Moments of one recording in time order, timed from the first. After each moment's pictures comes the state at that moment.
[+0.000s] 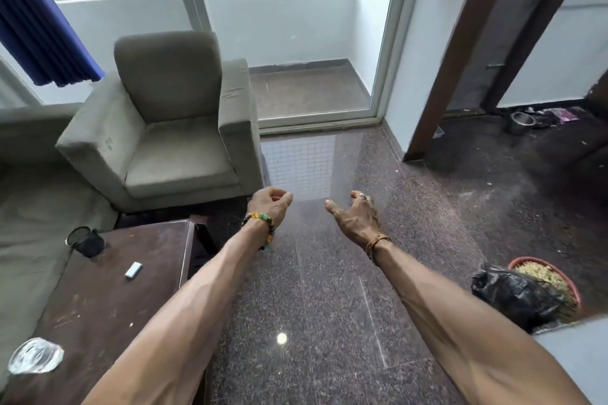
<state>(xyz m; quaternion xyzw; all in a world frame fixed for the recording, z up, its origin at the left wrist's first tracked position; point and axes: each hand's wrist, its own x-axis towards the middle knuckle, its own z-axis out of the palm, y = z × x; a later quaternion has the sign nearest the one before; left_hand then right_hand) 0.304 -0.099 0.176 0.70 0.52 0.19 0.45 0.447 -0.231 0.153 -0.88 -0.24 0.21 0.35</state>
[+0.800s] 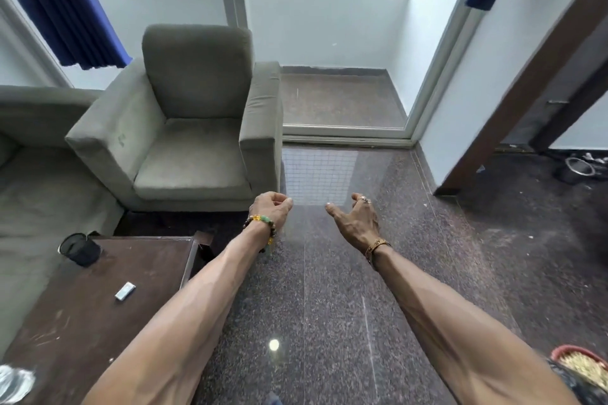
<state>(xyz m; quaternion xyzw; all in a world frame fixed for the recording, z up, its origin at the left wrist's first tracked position) 0.374 0.077 0.149 0.65 0.57 0.21 0.46 0.531 -0.040 0.146 -0.86 -0.29 0.23 0.35</state>
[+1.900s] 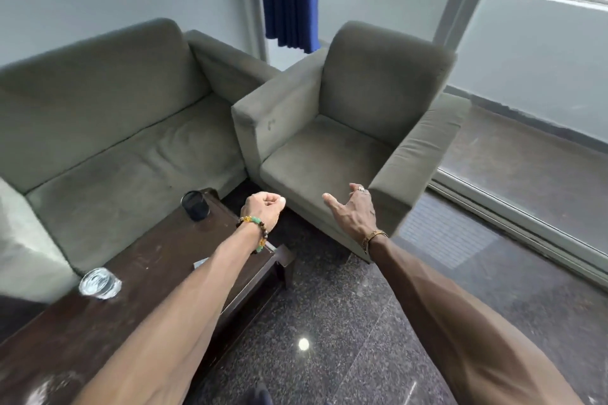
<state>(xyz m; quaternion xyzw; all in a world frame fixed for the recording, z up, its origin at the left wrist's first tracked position) 0.252 0.318 0.134 0.38 0.77 0.37 0.37 0.448 0.348 0.132 -0.70 -0.57 0.35 0.24</state>
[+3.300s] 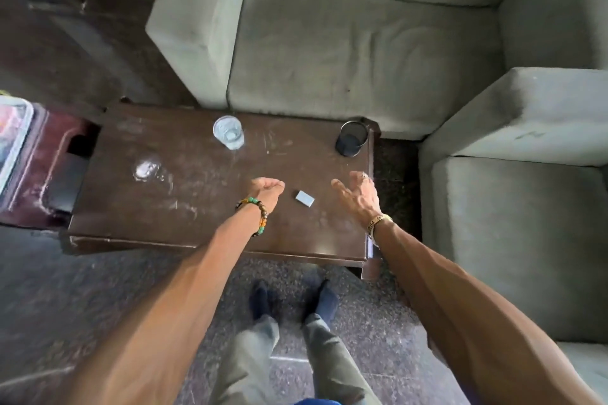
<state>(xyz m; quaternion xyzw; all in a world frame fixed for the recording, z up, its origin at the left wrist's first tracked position) -0.009 0.273 -0.039 -0.16 0.77 0.48 0.38 0.085 0.450 -0.045 -0.42 -0.79 0.44 -0.12</state>
